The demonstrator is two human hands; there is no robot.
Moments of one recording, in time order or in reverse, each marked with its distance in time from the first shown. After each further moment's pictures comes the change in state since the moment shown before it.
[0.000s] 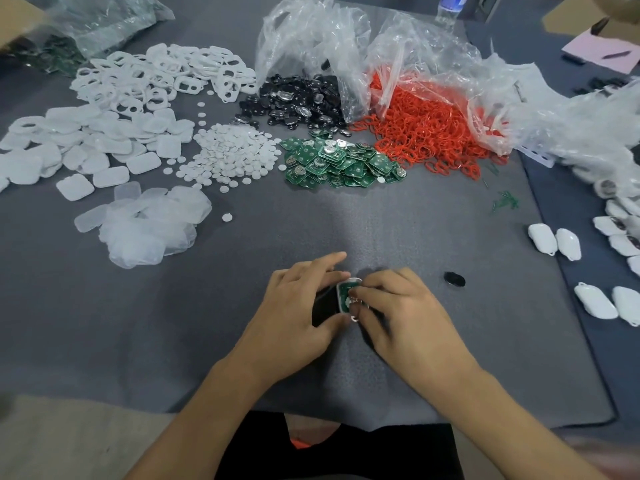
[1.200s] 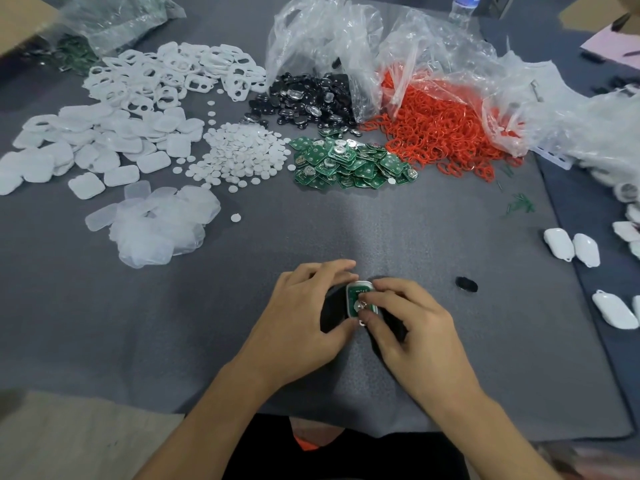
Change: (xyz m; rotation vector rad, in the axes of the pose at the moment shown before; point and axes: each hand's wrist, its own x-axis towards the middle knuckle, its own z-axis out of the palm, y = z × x) left_hand 0.001 0.002 -0.002 0.045 0.003 -0.008; right_hand -0.012 -0.002 0.015 0.275 0.128 0.193
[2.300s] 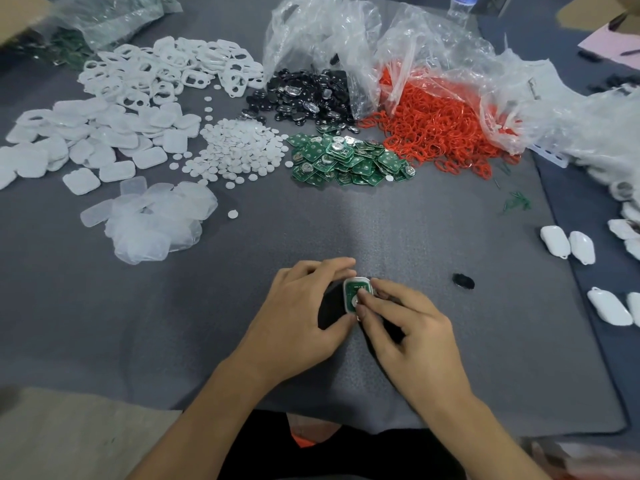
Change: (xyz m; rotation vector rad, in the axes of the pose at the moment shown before) left_hand -0.001 0.004 -0.002 0.024 -0.019 -0.006; right_hand -0.009 0.003 0.008 0.010 0.108 -0.007
